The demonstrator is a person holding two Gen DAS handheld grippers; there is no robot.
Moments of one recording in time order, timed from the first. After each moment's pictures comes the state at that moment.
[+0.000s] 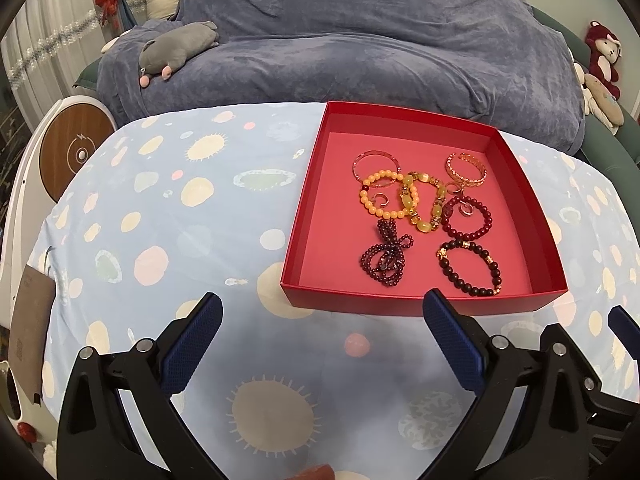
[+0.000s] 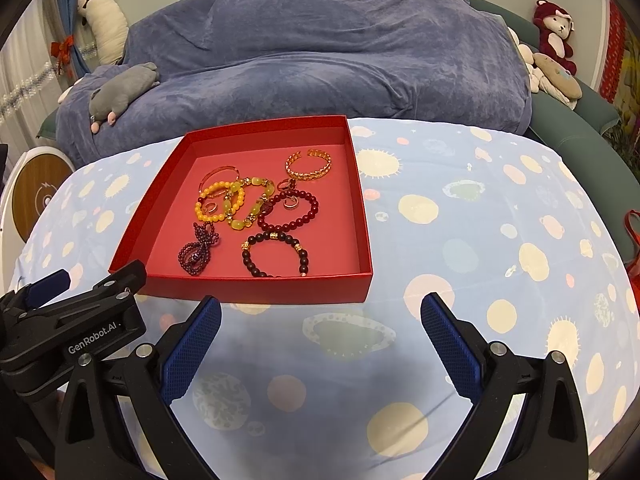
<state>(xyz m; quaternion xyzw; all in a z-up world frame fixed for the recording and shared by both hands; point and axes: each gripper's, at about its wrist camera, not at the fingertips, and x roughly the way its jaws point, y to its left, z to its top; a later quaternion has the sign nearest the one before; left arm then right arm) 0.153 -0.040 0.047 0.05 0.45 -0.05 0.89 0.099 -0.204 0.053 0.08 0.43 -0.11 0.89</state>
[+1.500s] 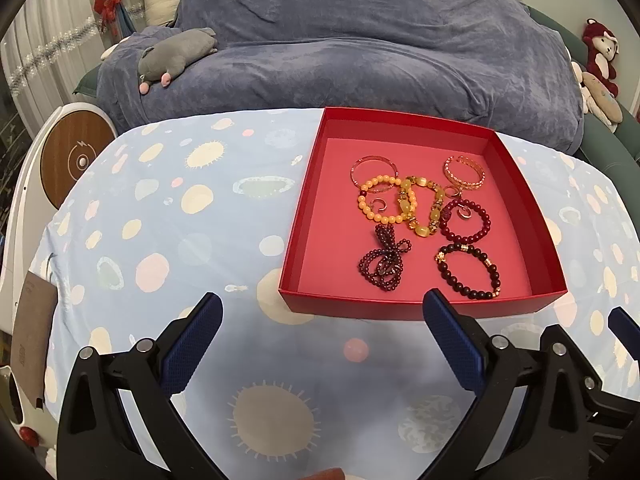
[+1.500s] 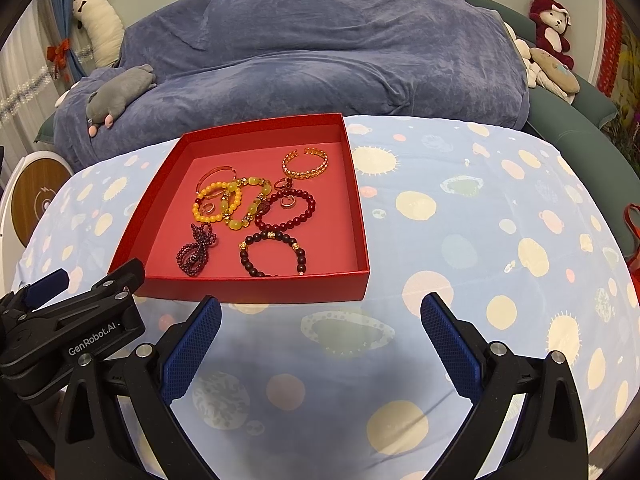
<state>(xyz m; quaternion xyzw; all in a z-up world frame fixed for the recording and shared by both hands) 0.153 -0.042 0.050 0.05 0.45 -0.05 0.89 0.095 -0.209 0.048 0.09 0.43 -0.12 0.89</state>
